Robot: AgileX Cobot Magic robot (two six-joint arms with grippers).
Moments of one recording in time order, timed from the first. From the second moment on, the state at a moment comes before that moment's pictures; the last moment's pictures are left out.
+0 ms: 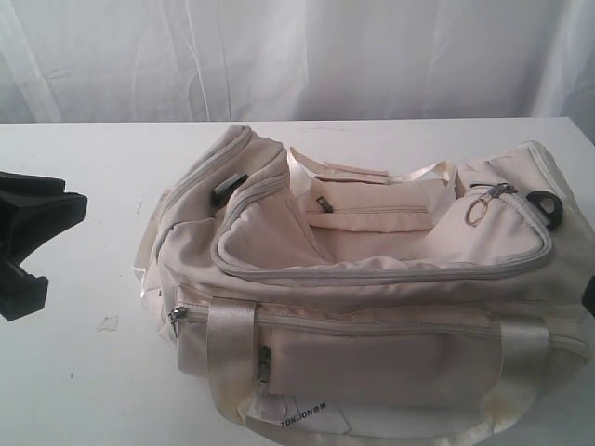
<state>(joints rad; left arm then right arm) -0.33 0.78 -0.53 -0.65 0.26 0.82 0.17 0.28 -0.29 0.50 0.45 -0.16</state>
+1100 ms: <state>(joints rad) -0.33 0.78 -0.53 -0.65 0.26 0.82 0.03 0.01 -0.01 0.19 0.18 -0.15</state>
